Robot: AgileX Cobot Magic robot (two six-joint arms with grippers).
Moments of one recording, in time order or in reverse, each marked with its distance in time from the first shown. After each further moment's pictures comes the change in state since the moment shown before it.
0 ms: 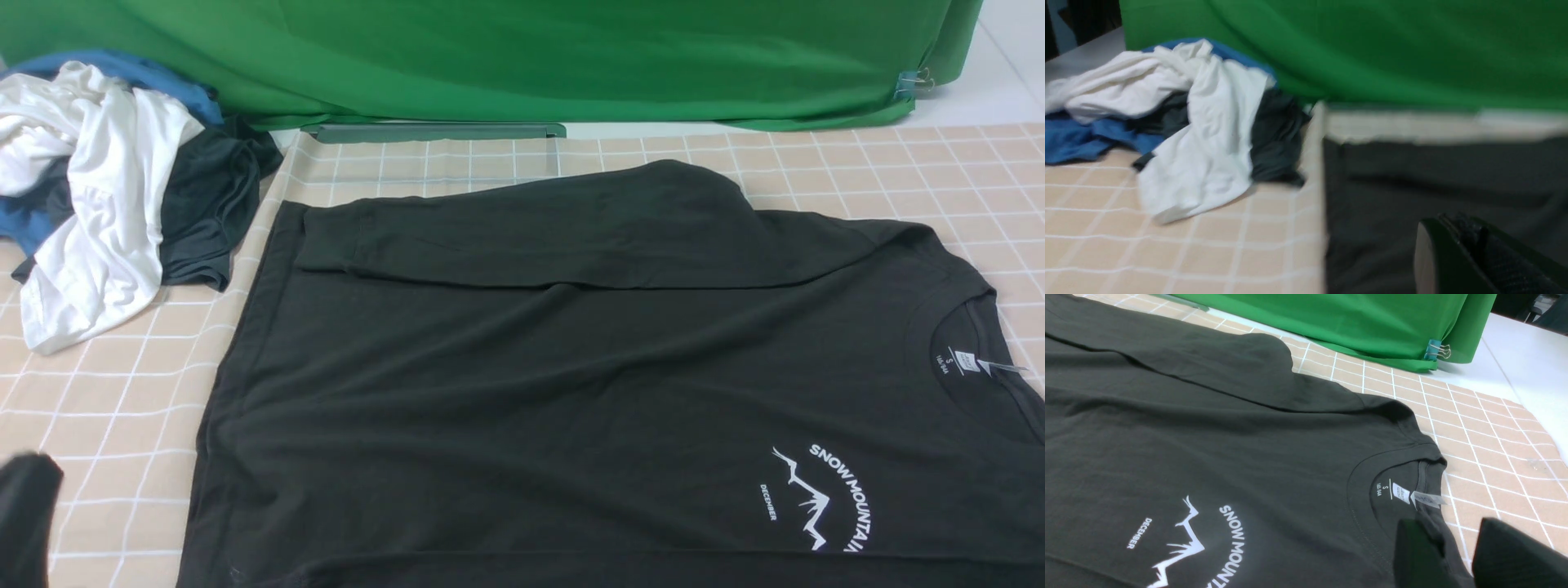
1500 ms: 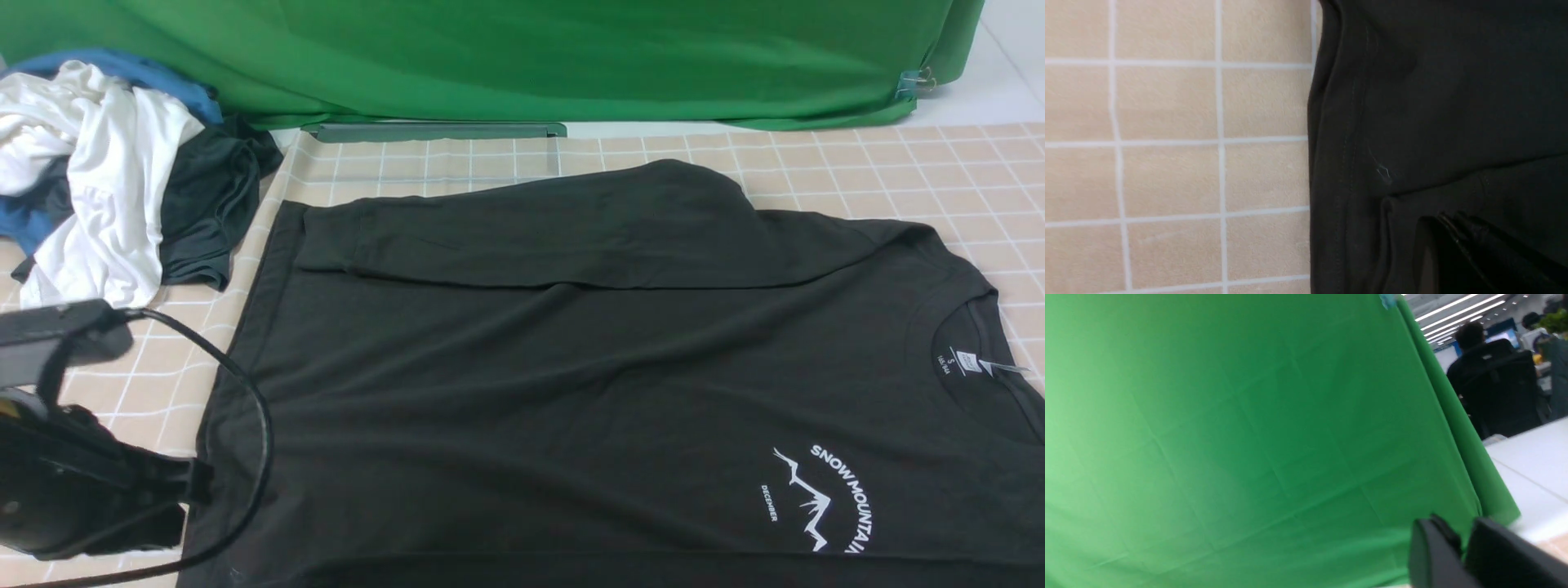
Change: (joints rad) right arm 0.001 0.026 -0.141 0.041 -0.419 0.595; left arm -0.001 1.122 -0.650 -0.007 0.865 0.082
